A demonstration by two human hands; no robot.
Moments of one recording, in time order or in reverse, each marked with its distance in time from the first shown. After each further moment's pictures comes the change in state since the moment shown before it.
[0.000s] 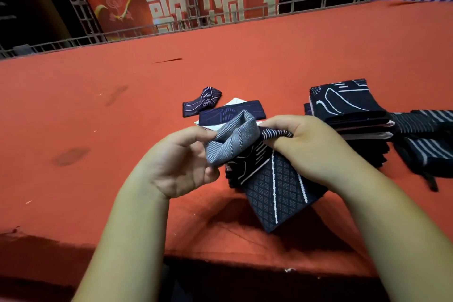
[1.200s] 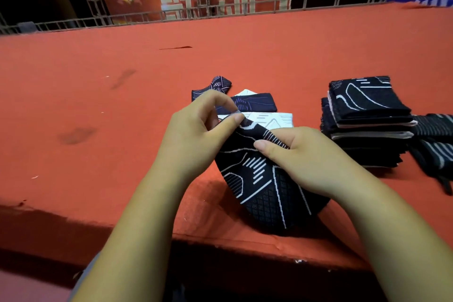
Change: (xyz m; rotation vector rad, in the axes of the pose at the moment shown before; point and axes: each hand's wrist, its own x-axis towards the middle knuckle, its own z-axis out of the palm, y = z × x) left_hand -0.015 -0.013 -0.003 1.007 0.561 0.753; right_hand -0.010 -0.003 0.030 -0.158 -0.154 0.001
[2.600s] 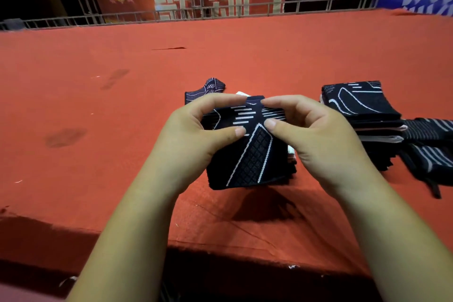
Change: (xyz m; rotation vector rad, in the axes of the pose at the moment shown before) left_hand -0.002 0.025 -0.002 -0.450 -0.148 -0.157; right_hand -0.003 -0.016 -0.012 0.587 0.285 -0.097
